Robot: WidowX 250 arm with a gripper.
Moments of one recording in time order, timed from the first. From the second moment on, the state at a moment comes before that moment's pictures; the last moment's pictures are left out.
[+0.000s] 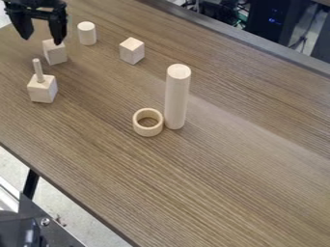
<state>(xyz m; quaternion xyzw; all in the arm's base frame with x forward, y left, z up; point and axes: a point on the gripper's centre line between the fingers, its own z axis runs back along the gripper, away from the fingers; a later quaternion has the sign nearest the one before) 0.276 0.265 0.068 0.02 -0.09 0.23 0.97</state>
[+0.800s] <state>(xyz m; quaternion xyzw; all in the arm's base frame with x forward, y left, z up) 0.281 0.267 0.068 0.00 -0.08 0.35 0.93</state>
